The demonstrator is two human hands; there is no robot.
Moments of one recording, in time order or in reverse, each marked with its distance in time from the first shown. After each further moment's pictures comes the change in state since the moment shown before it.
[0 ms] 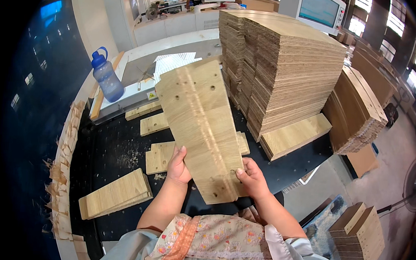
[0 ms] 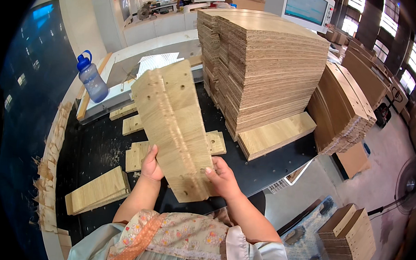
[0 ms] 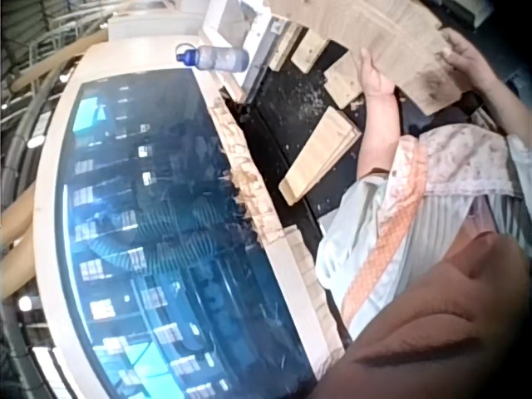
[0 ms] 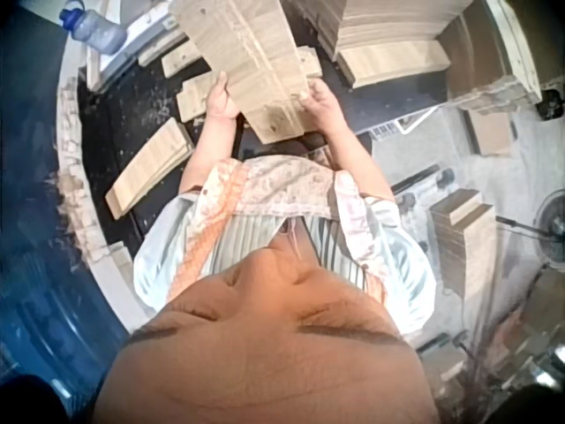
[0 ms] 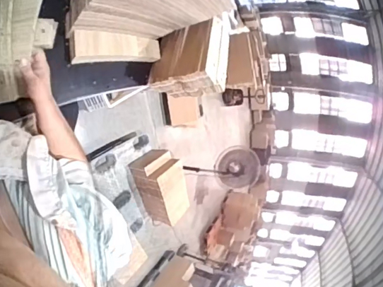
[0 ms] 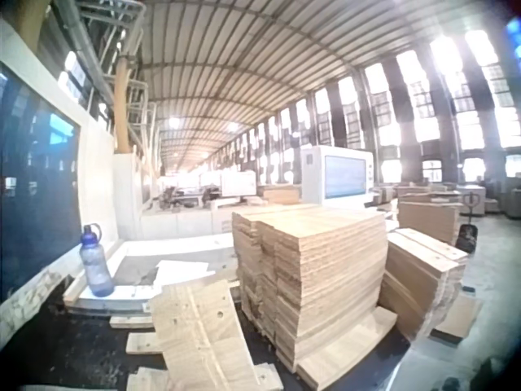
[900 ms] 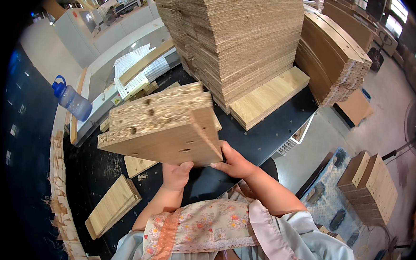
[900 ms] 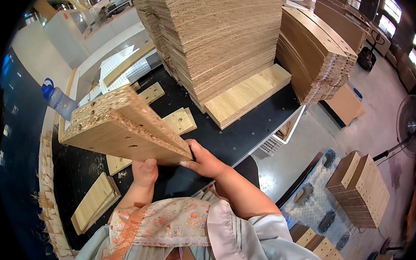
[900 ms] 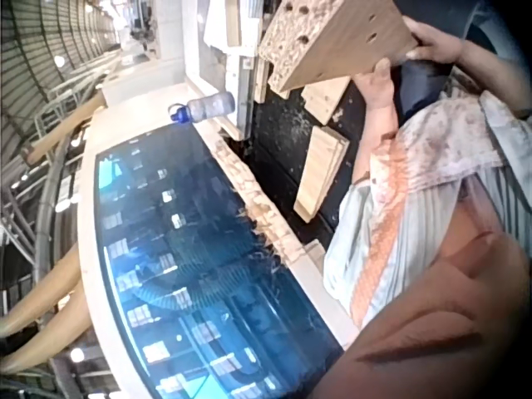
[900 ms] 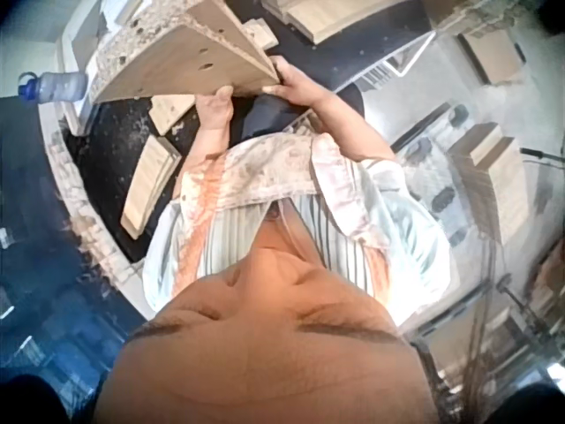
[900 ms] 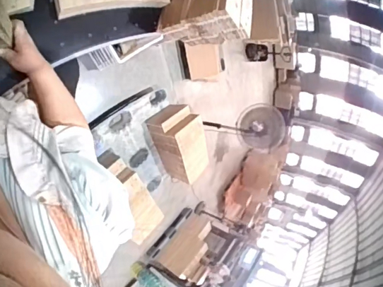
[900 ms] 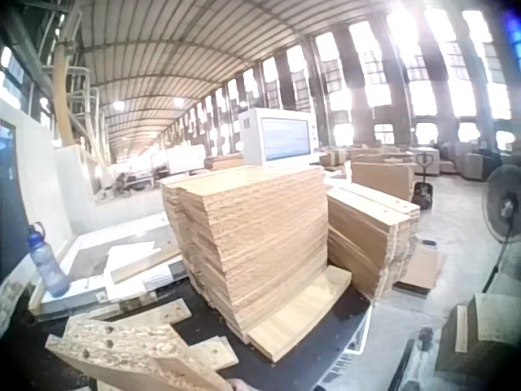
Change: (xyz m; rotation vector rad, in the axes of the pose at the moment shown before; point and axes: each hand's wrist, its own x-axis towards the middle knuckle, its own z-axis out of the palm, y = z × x) left_hand -0.036 -0.053 0.075 0.629 -0.183 0.208; right_hand -0.018 0.001 -0.032 -0.481 -0.108 -0.077
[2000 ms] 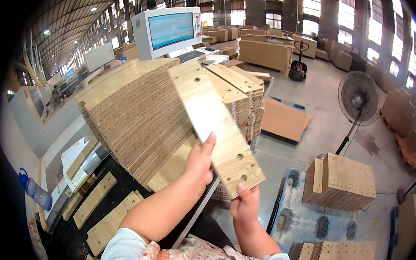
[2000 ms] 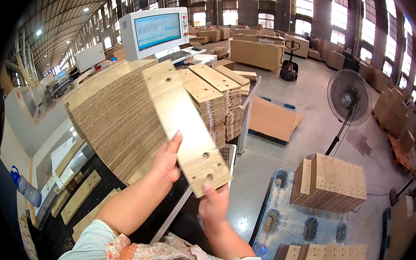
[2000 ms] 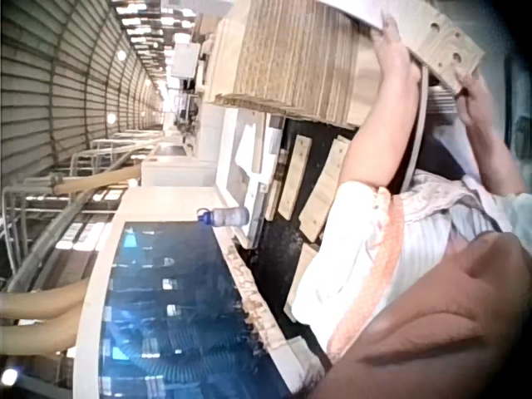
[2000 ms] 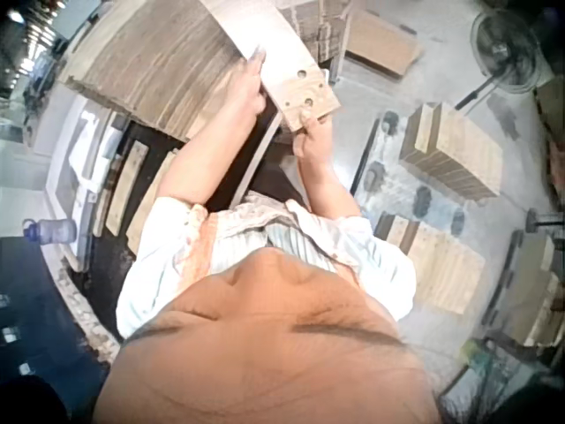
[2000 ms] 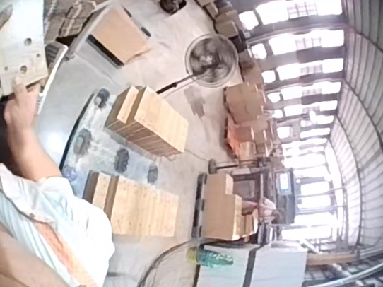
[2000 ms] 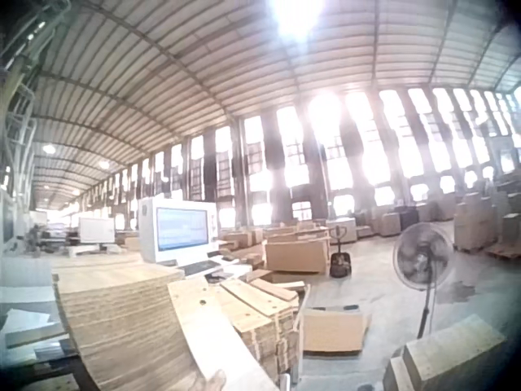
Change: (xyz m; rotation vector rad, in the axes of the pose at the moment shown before) left_hand 0.118 -0.051 0.326 -0.258 -0.277 -0.597; right_hand -0.119 -0.126 -0.135 0.674 1.215 -0.527
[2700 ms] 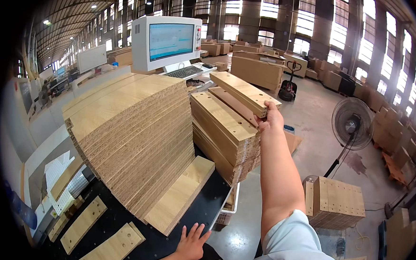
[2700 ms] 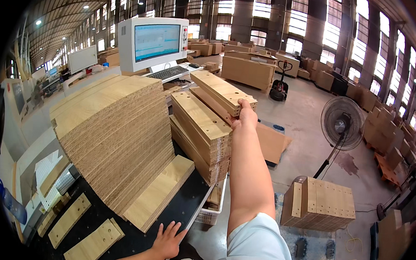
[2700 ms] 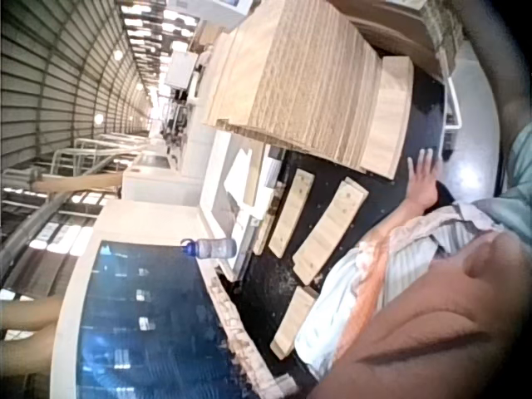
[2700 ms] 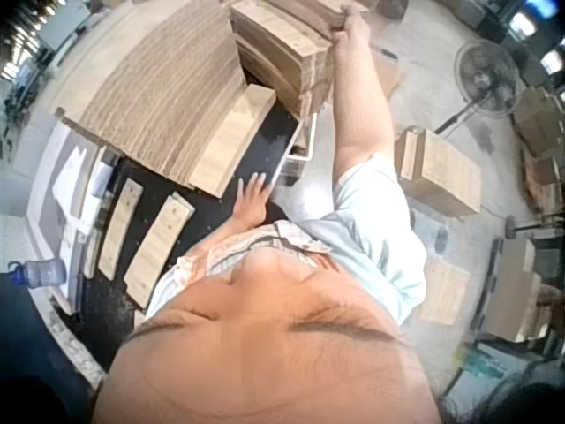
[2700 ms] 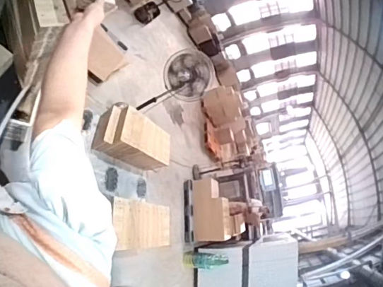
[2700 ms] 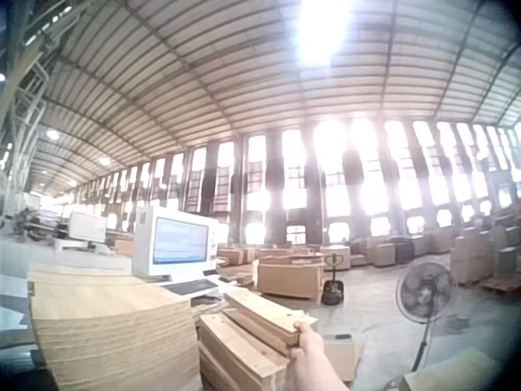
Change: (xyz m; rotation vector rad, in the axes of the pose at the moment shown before) left_hand -0.055 -0.111 -0.186 1.797 -0.521 0.331; right_hand 0.353 -0.025 0.072 -0.335 0.347 0.058
